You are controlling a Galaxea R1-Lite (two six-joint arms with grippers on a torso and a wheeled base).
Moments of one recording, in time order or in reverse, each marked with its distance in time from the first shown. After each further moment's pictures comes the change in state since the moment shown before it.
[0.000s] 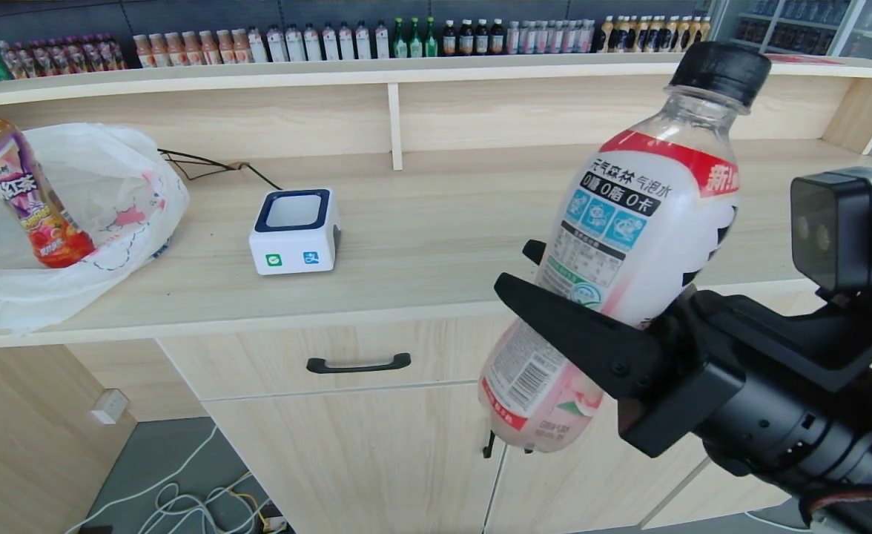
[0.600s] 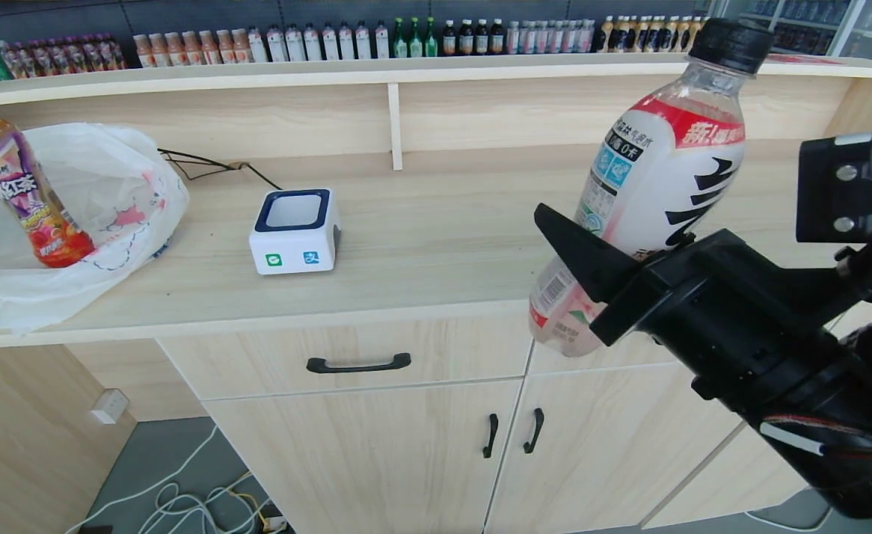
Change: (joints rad) left arm 0.000 0.000 0.000 0.000 0.000 -0.001; right arm -0.039 0.018 -0.073 0.034 -0.368 -0.262
